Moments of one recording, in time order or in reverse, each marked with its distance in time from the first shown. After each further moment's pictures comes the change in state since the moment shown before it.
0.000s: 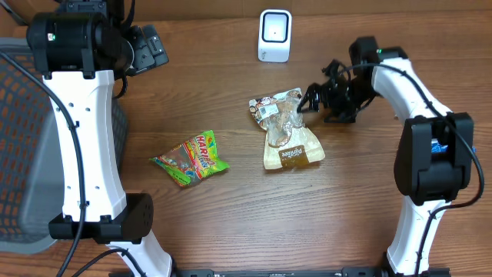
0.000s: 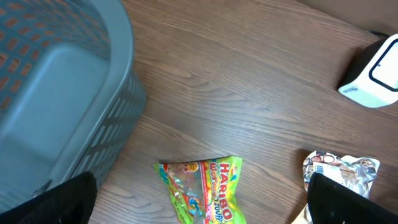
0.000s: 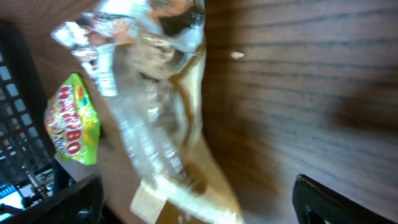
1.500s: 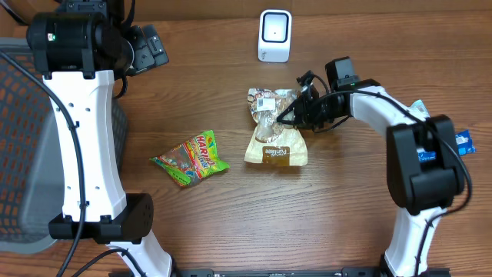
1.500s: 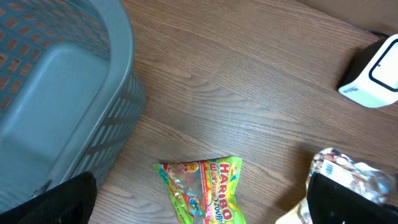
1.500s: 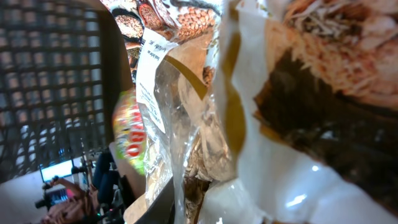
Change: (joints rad) left arm 0.000 0.000 0.000 0.000 0.000 0.000; right arm 0.111 -0.075 -0.270 0.523 -0.284 0.151
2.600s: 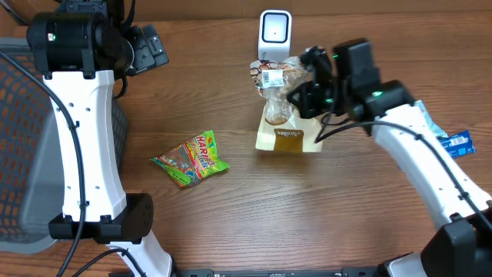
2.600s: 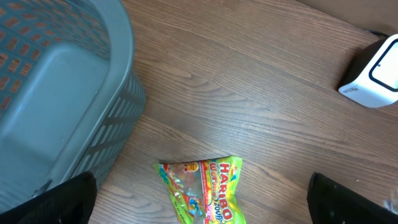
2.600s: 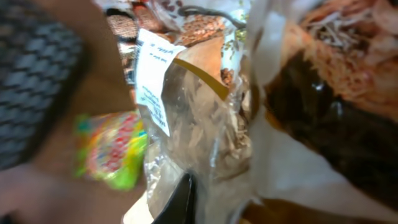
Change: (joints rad) left arm 0.000 0.000 0.000 0.000 0.000 0.000; right arm 0.164 -0.459 -0.002 -0.063 0.608 -0.104
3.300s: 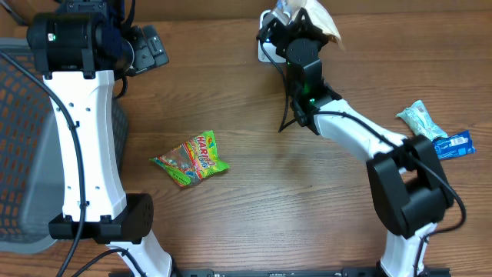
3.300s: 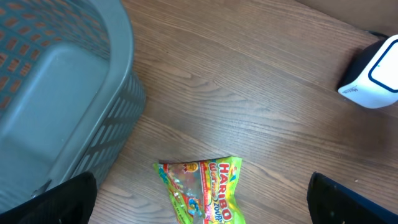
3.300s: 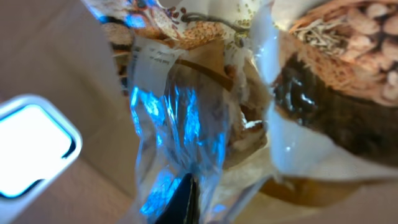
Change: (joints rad) left arm 0.000 0.000 0.000 0.000 0.000 -0.003; right arm 0.084 0.396 -0.008 1.191 0.902 -1.080
